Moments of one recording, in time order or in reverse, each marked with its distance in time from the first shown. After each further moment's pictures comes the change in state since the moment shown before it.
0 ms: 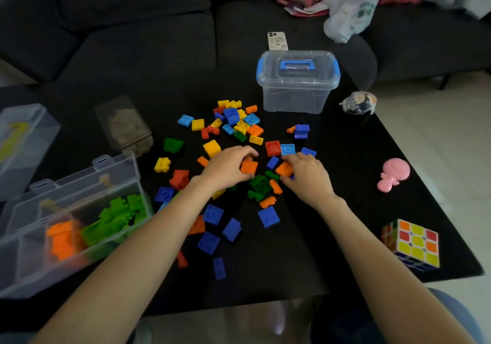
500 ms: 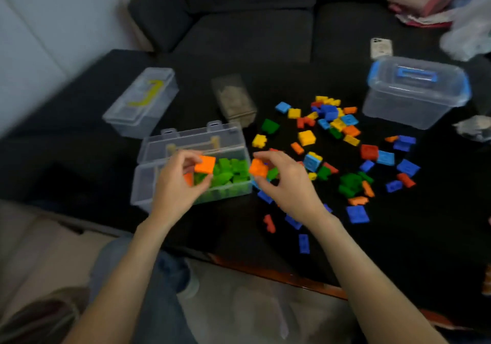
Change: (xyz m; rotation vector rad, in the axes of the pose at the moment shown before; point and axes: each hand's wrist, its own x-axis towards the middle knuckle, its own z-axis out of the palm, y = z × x) left_hand -0.256 -0.101 -0.057 -0.416 0.788 -0.340; right_hand -0.053 -0.210 0.006 0.639 0.054 -0.510
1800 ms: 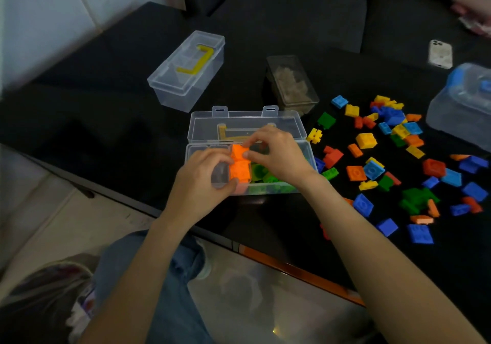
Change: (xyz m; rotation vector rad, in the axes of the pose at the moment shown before) left_hand -0.016 -0.053 -0.057 0.310 -0.105 0.066; right_hand 0.092 -0.050 0.100 -0.104 -0.323 -0.021
